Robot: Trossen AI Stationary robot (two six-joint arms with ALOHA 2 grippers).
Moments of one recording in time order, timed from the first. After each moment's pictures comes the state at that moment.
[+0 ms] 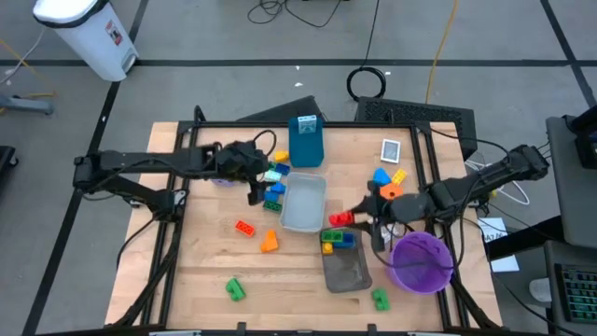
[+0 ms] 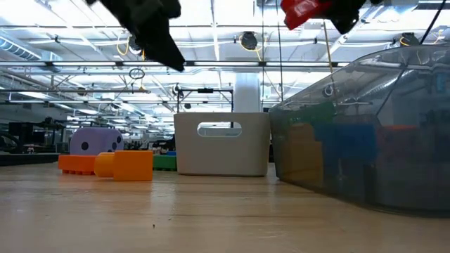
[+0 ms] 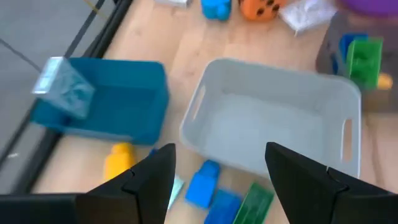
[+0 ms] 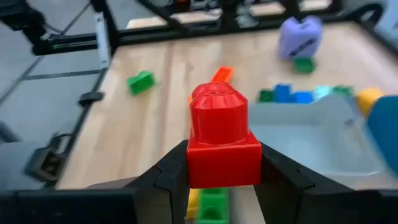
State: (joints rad) left arm 0.15 1.25 0.97 -0.40 -0.07 0.02; right arm 0.38 1.05 0.82 -0.24 0.29 0.31
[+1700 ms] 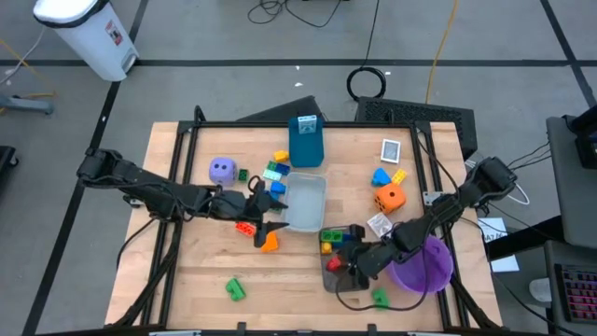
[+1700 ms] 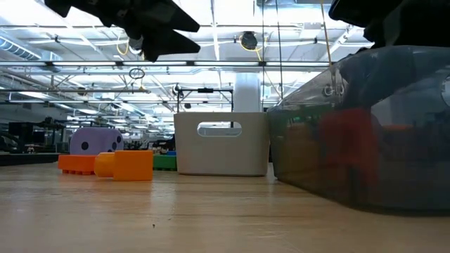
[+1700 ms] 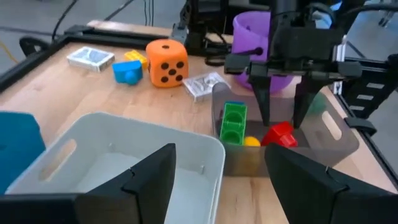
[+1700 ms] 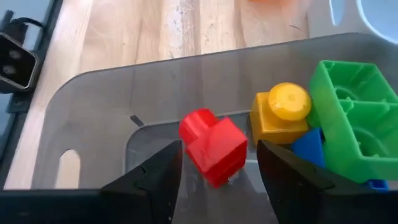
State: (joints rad) left arm -0.22 1.31 0.72 0.24 -0.21 -0.18; right arm 0.57 1.54 0.82 -0.11 0.29 0.52
